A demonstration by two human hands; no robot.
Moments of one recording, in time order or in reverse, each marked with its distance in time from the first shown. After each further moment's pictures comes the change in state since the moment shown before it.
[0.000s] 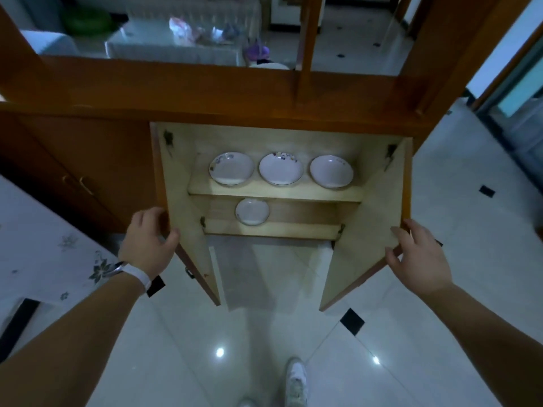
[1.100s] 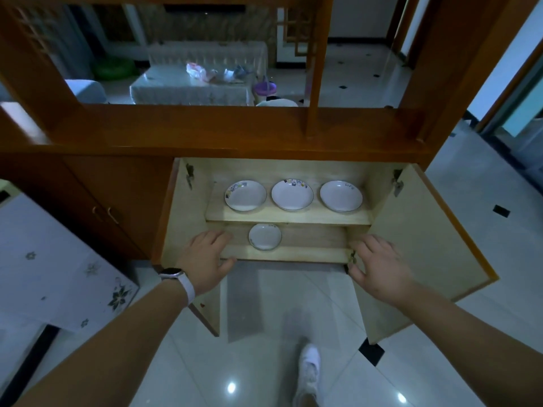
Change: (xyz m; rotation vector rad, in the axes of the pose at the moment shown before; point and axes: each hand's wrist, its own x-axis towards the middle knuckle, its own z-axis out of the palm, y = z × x) left_hand 0.007 0.064 -0.020 0.247 -0.315 0.427; right_hand 0.029 -0.093 -0.031 0.075 -0.213 -0.200
